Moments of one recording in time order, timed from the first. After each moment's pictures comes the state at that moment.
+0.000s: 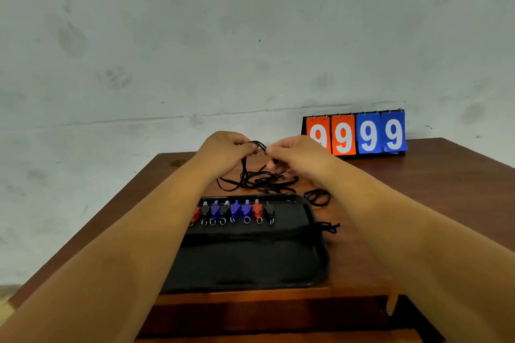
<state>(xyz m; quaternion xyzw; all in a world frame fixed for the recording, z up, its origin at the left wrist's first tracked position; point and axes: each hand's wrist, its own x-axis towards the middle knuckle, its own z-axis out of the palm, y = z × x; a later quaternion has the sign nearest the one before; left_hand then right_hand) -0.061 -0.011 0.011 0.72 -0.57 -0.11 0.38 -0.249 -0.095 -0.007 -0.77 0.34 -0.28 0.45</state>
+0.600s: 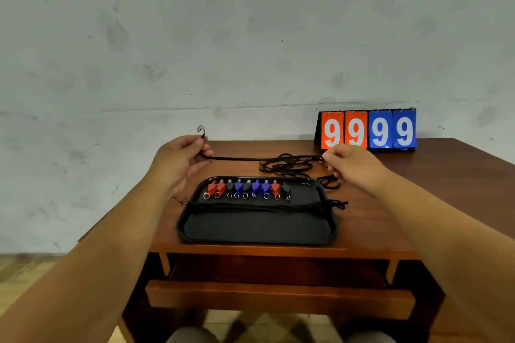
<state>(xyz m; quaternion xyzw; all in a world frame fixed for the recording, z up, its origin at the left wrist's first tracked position) 0.020 0.108 -0.040 0.53 -0.35 -0.29 0.72 -0.323 -0.067 -0.041 -0.81 0.43 -0.29 0.29</state>
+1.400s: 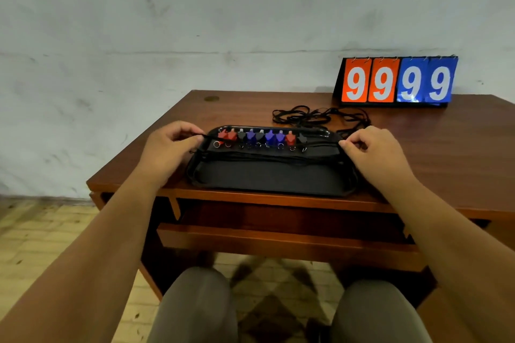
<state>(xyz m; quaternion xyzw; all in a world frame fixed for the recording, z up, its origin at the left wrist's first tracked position) 0.051 0.153 -0.130 0.70 -0.43 -0.09 0.56 -0.327 -0.060 -0.136 -0.84 0.41 -0.34 0.08</state>
